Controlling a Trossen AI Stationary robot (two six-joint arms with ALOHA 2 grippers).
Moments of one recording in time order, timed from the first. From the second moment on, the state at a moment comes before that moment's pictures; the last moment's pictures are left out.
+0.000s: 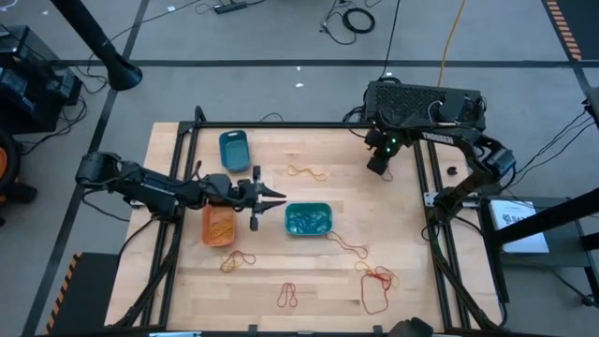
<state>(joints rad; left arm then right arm) -0.03 1.29 0.43 0.80 0.00 0.11 -0.86 1.55 0.88 -0.69 -0.04 -0.30</state>
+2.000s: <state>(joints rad) -0.03 1.29 0.43 0.70 0.06 0.12 -0.88 1.32 0.87 -0.77 -0.22 -0.29</state>
